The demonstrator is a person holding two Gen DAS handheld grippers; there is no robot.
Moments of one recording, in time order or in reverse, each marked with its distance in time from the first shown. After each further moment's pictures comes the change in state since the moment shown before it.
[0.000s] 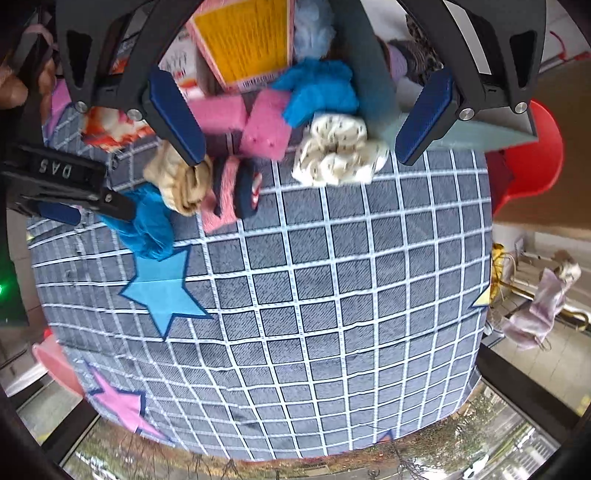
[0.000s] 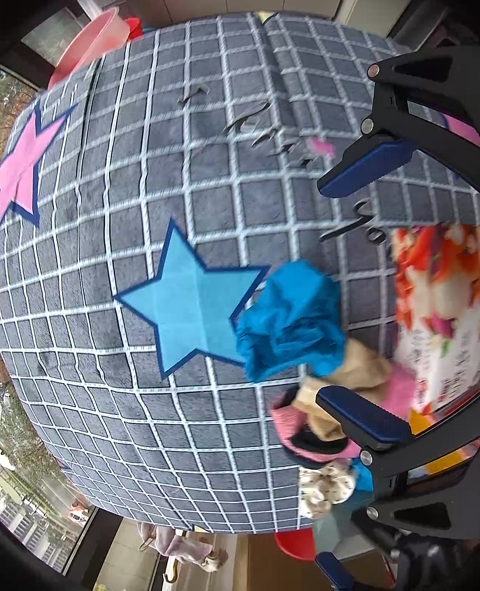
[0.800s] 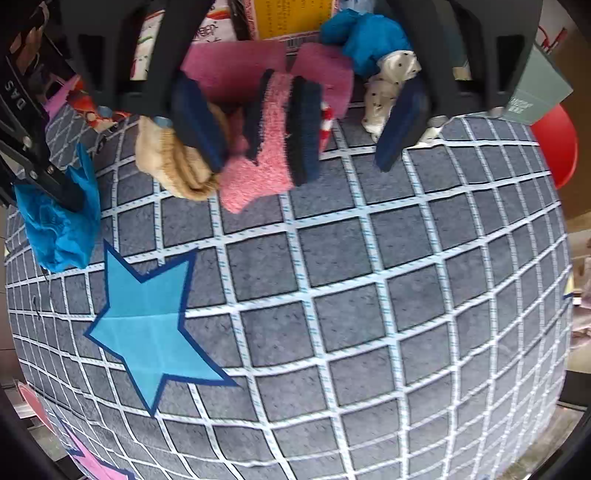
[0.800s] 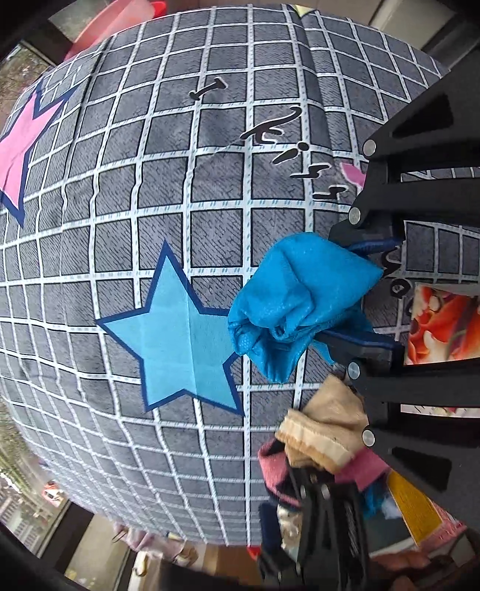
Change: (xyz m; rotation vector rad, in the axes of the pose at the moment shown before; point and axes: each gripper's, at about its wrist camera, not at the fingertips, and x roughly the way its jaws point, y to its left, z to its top) left arm 0.111 -0.053 0.056 0.054 0.121 -0.113; right arm 0.012 -0.061 0.008 -0.095 0.012 0.020
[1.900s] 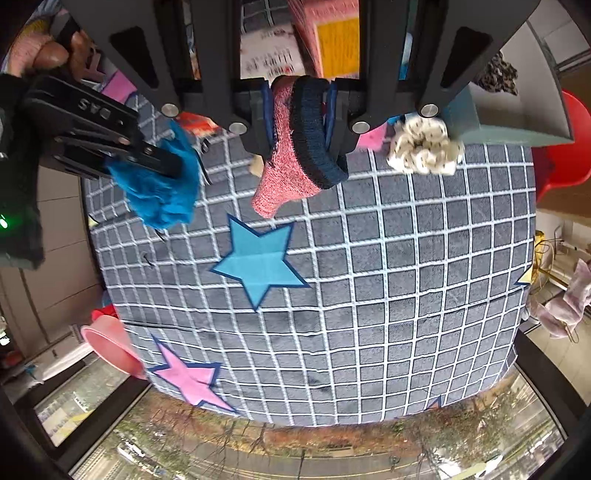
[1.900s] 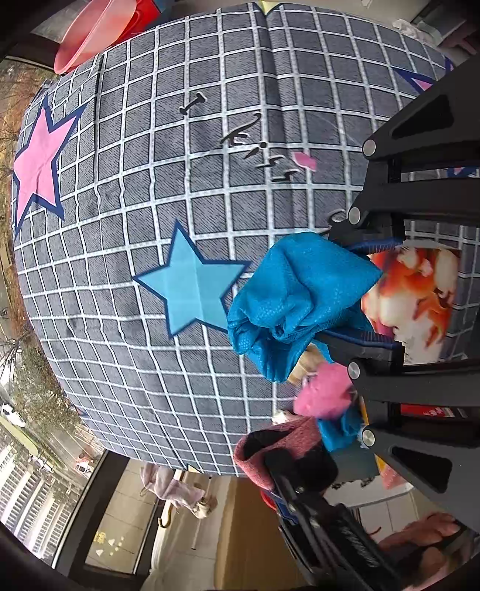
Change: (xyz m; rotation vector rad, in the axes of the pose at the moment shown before) left arm -0.096 -0.056 -0.063 -0.043 -0.433 -0.157; right arm -0.072 0.018 -0.033 0.029 -0.085 0.165
